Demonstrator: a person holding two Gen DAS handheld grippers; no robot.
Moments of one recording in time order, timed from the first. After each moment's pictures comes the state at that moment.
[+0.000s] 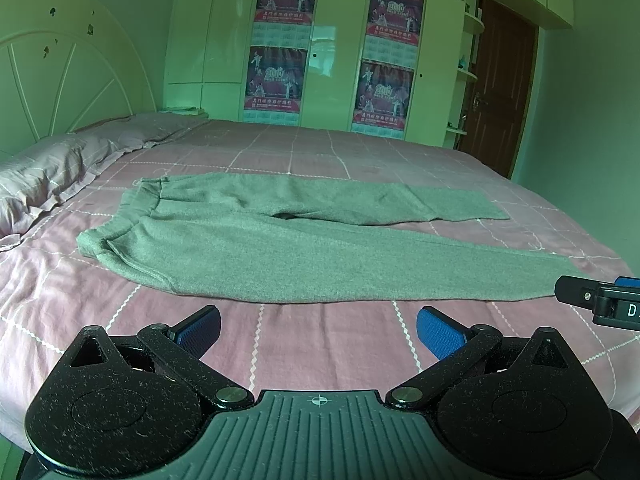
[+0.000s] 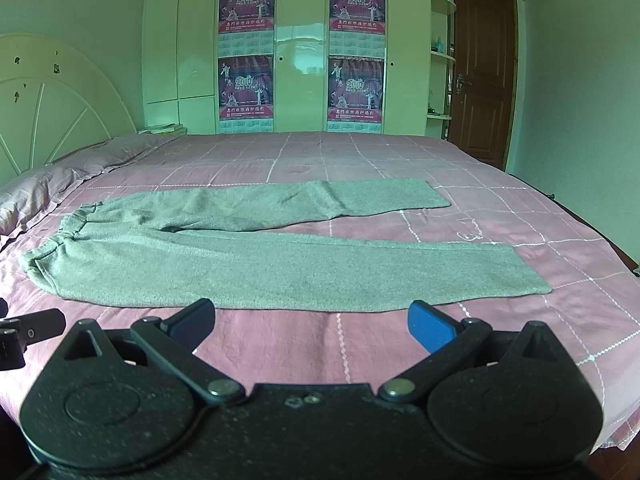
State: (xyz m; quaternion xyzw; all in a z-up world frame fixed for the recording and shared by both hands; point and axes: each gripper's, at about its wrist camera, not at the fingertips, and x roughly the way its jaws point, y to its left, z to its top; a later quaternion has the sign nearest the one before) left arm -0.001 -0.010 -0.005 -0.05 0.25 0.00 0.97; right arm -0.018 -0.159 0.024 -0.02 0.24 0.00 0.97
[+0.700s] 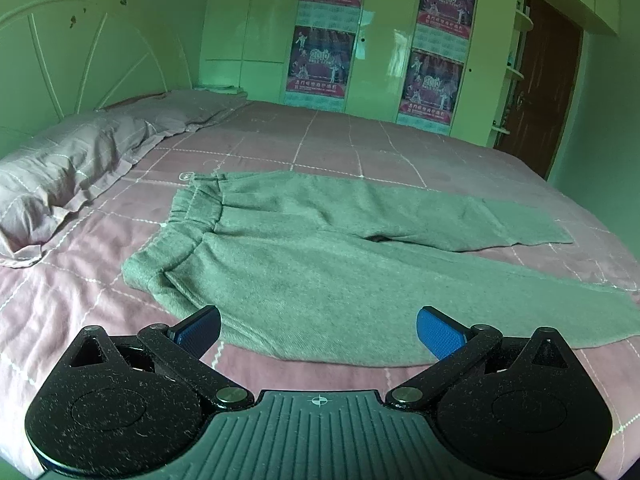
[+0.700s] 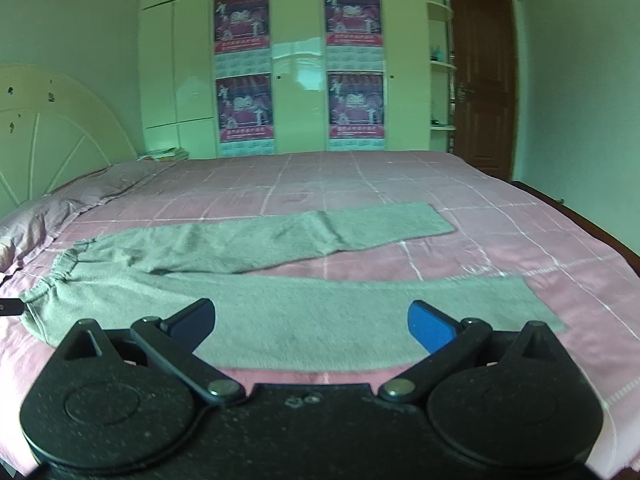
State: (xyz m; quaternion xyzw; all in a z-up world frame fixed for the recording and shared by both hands) left arm 0.102 0.116 0.000 -0.08 0.29 0.03 0.95; right arm 0.046 -0.185 0.049 0.00 0.22 0.03 0.98
